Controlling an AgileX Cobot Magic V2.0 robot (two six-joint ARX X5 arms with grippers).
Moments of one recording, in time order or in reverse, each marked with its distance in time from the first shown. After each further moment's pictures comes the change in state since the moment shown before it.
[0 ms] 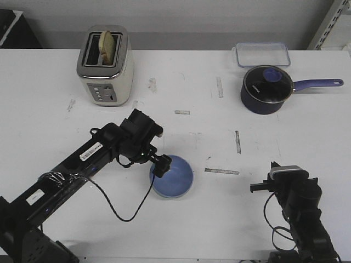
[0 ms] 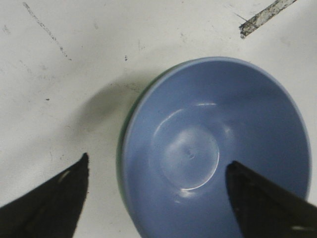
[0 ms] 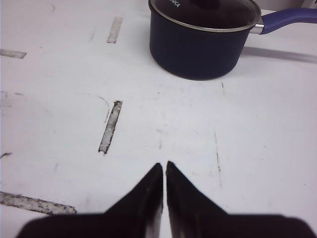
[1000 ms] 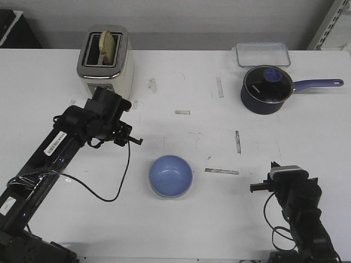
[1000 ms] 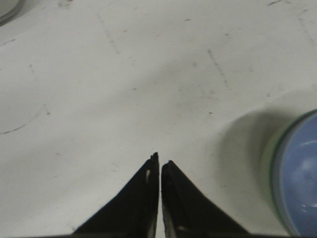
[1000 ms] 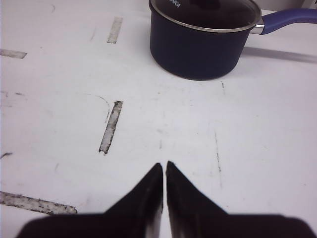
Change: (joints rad) left arm 0.227 -0.066 0.163 -0.134 -0.231 0.063; right arm 0.000 0.000 0.000 0.000 0.000 0.000
